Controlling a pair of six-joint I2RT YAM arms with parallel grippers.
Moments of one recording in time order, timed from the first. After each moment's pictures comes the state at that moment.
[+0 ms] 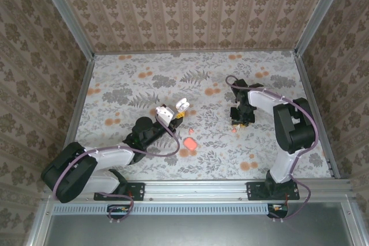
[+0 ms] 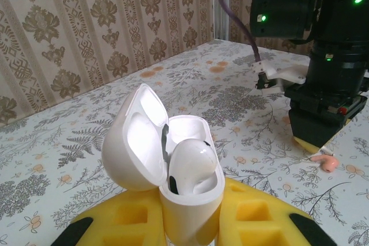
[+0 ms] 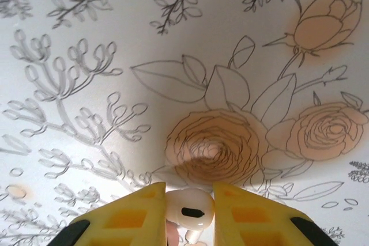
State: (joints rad) left arm -0.78 1.28 0.30 0.89 0.09 0.07; right arm 0.25 1.78 1.12 -0.87 -0.05 0.42
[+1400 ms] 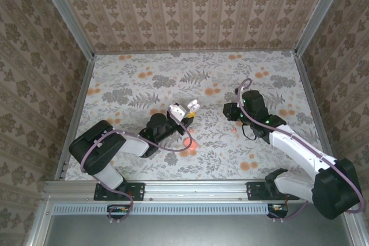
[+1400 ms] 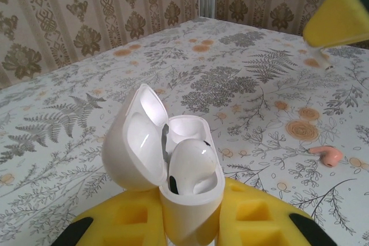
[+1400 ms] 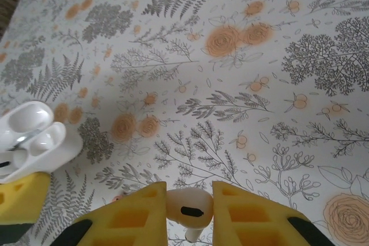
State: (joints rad) left arm -0.82 1.62 0.41 1.06 0.11 0.03; right arm 0.40 1.11 0.67 -0.17 -0.09 0.47
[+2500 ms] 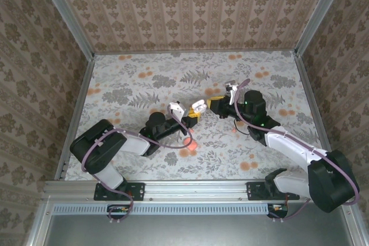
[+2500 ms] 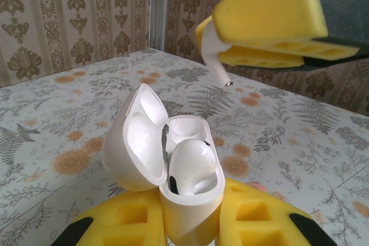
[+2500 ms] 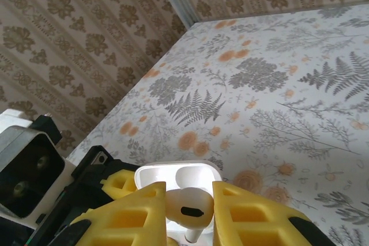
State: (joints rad) left arm -0.82 1.61 0.44 1.14 0.29 -0.11; right arm 0.42 1.20 0.60 0.36 -0.47 0.40
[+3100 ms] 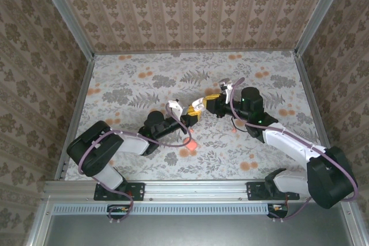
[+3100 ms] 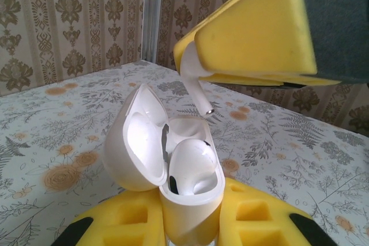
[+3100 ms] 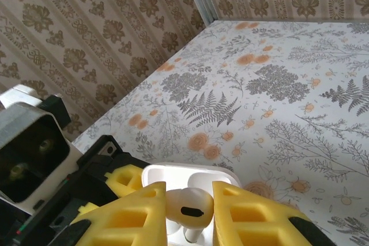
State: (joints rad) left arm -0.81 1.58 0.45 1.14 0.32 -0.15; right arm 0.44 1.23 0.65 0.33 -0.51 0.31
